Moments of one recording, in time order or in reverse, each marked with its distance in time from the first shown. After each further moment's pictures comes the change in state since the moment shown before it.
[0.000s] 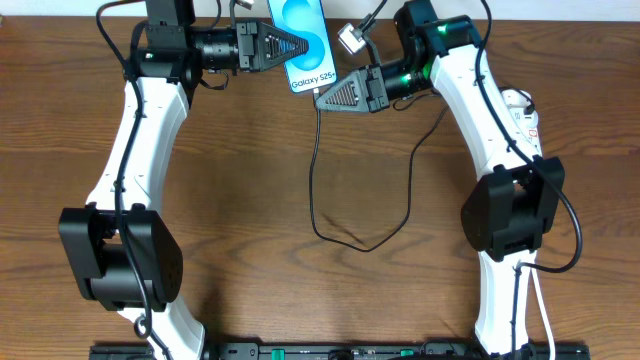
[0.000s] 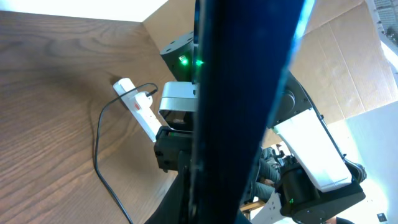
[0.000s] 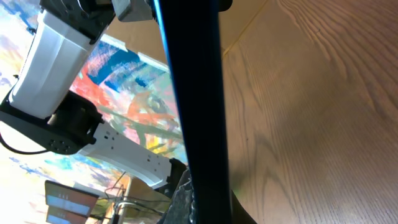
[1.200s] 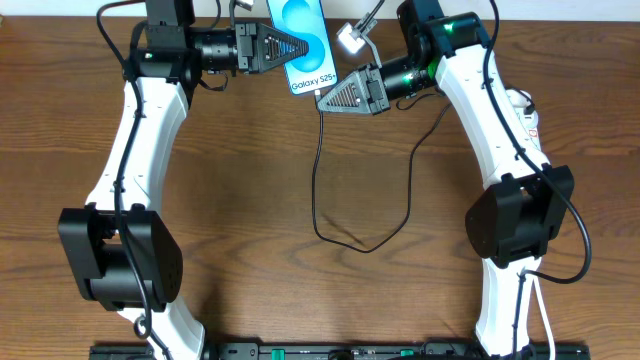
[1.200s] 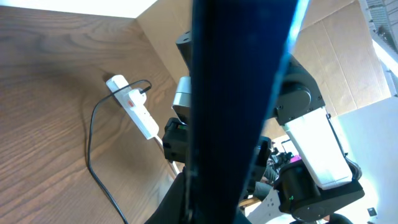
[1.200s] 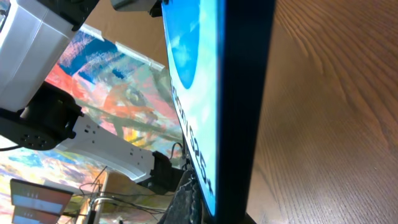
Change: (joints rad) left arm 0.001 0.000 0.000 -0.016 0.027 0.005; right arm 0.001 -0.052 0.000 0.005 0.107 0.003
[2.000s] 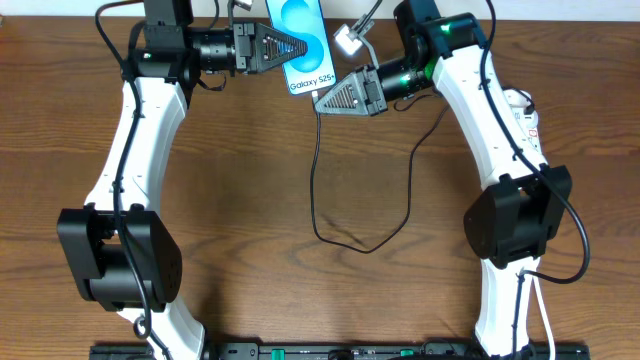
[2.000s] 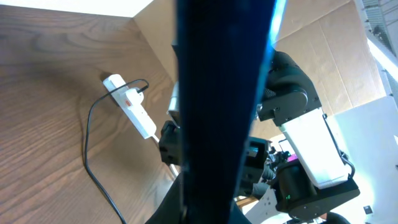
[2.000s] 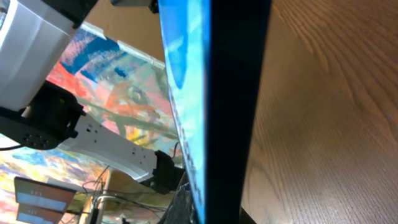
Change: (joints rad) left arm 0.004 0.000 0.000 0.000 0.015 0.000; right arm 0.016 0.000 0.000 -0.002 -0.004 0.005
